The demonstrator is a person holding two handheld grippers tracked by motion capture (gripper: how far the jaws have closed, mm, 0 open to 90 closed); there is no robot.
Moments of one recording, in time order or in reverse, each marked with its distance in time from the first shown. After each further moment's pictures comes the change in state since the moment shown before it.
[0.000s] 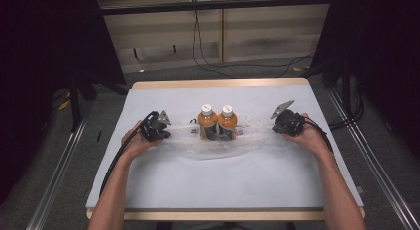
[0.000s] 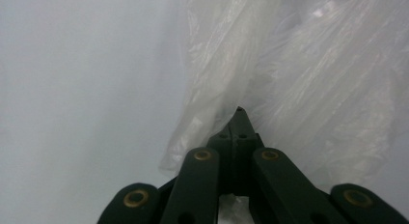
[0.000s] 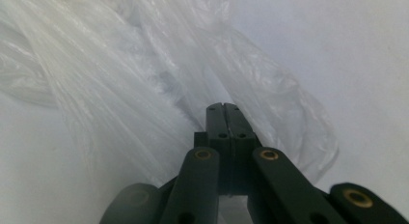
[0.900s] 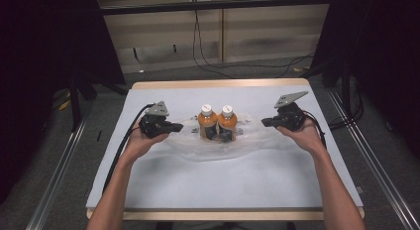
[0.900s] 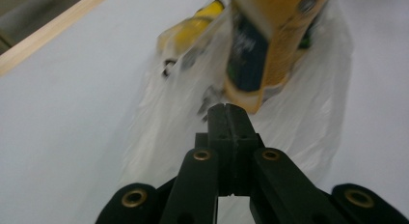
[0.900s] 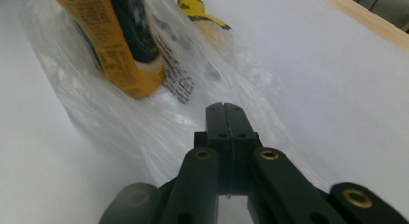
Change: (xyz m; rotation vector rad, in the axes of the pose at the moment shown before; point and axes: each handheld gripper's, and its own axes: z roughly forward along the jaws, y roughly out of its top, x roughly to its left) left arm -0.026 0.035 -0.043 -0.362 -0.148 -0.029; right arm 0.008 0.022 -0.040 -0.331 0.207 0.117
